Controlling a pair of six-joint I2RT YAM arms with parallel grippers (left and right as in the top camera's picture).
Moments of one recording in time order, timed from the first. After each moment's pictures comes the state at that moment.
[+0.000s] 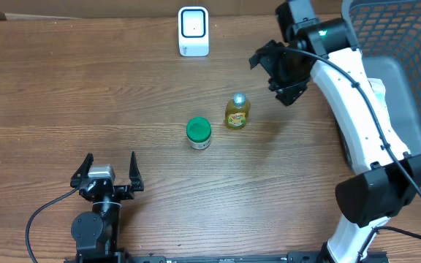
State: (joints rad) left arm 0.08 0.02 0.01 -0.07 0.05 -0.02; right arm 0.32 1.94 2.01 -1.33 -0.14 1.19
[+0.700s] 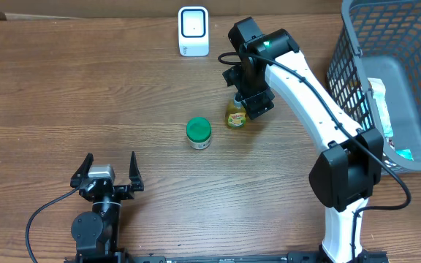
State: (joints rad) left arm 0.08 0.02 0.01 -0.07 0.05 -0.02; right arm 0.45 2.11 2.01 -1.31 -0.06 1.48
